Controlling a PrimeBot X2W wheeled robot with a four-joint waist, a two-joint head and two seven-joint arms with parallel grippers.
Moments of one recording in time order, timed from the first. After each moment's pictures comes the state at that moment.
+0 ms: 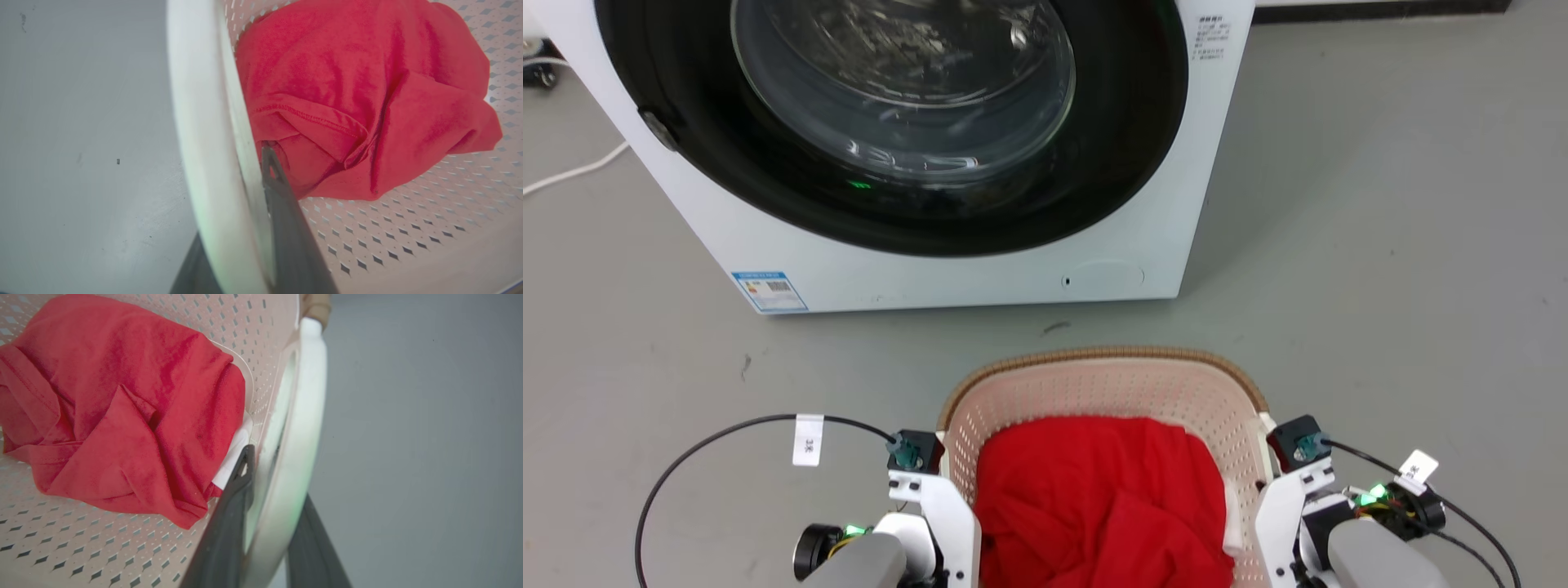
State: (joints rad) left arm -0.60 0.09 -0.91 1.20 -0.89 -0.11 0.09; right arm -0.59 -0.08 0.53 1.28 0.22 0.12 -0.07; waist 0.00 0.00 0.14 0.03
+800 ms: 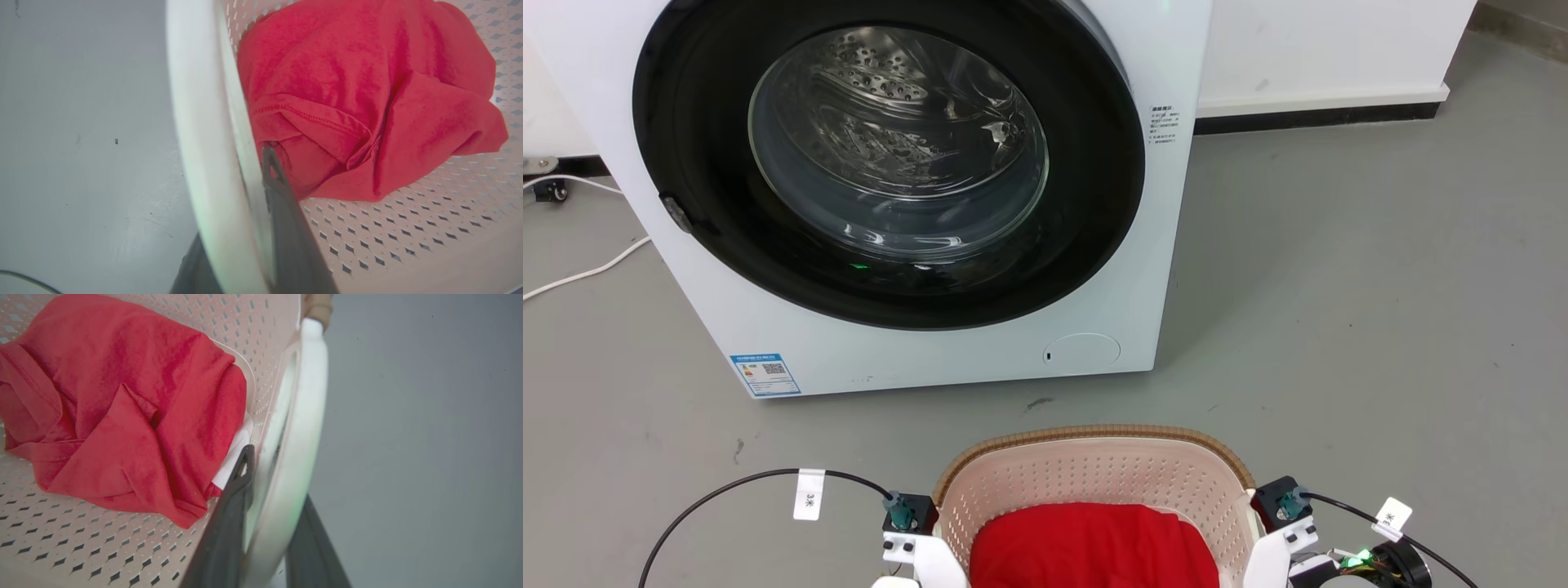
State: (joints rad) left arm -0.51 0.11 -1.03 1.20 -1.03 -0.11 0.17; right arm -0.50 -0.08 0.74 1.28 0.43 0.12 0.02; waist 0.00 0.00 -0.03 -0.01
